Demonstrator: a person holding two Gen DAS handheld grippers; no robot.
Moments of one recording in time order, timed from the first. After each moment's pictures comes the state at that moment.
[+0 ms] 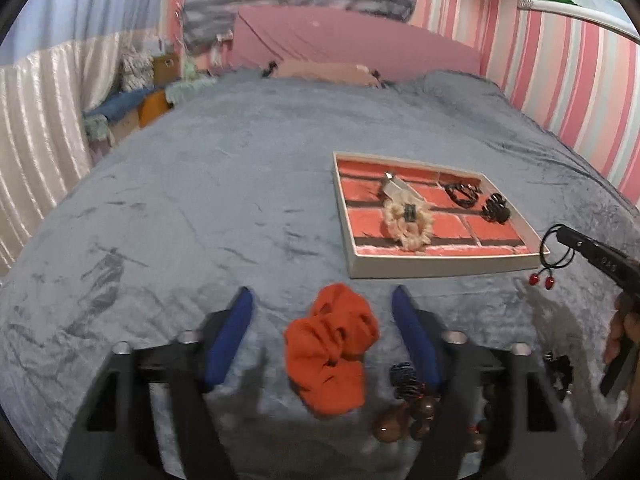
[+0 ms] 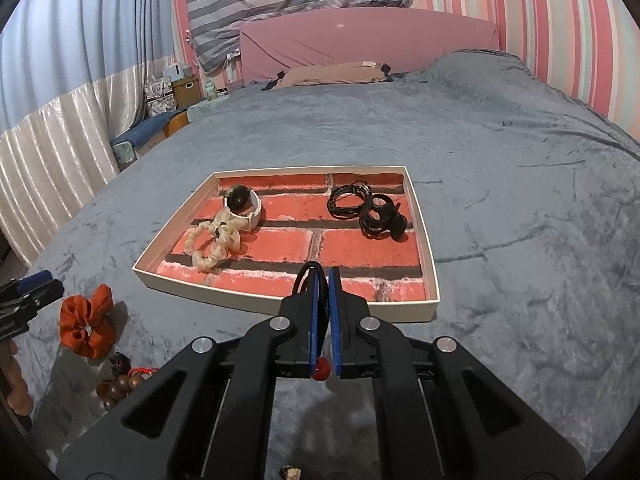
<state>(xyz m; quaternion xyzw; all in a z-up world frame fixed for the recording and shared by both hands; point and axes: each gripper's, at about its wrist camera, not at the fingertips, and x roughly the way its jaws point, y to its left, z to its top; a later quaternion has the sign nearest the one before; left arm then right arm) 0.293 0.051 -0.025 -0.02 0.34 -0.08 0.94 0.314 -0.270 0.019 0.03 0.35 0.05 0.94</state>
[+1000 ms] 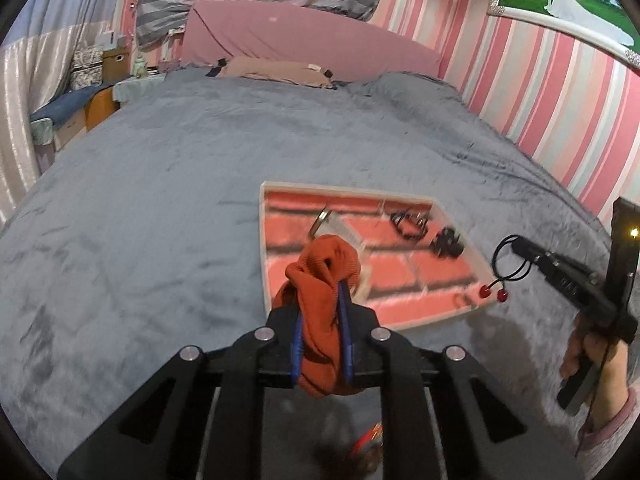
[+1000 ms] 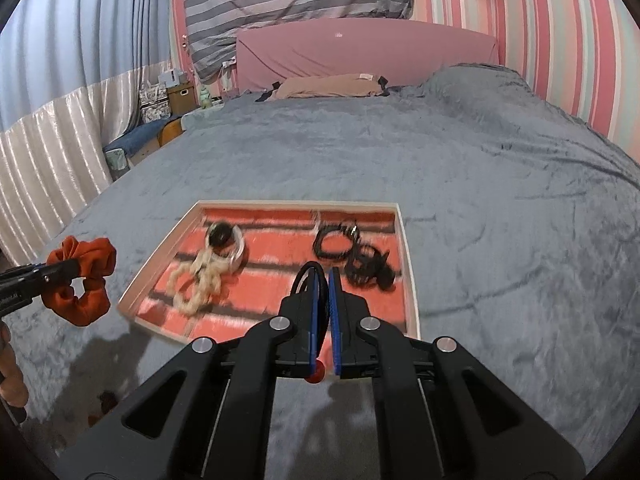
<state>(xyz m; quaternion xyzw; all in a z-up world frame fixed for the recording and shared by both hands) 0.374 0.008 0.010 -0.06 0.36 -0.18 0.91 0.364 -0.280 0.044 0.02 0.33 0.05 0.94</state>
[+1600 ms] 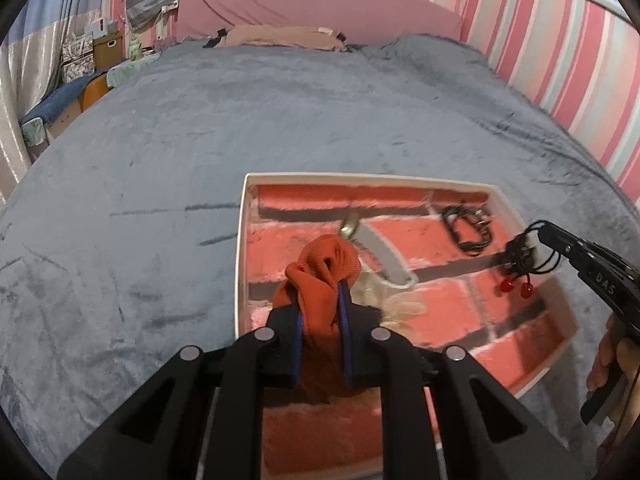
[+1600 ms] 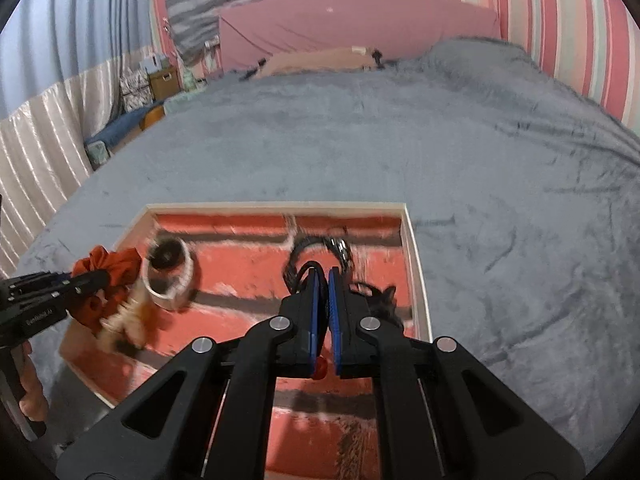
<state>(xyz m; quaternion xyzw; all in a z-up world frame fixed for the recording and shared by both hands) 0.492 -0.037 -0.062 -0.01 0.41 -0.14 0.90 0.464 -0.292 -0.009 0.02 0.38 0.03 0.92</state>
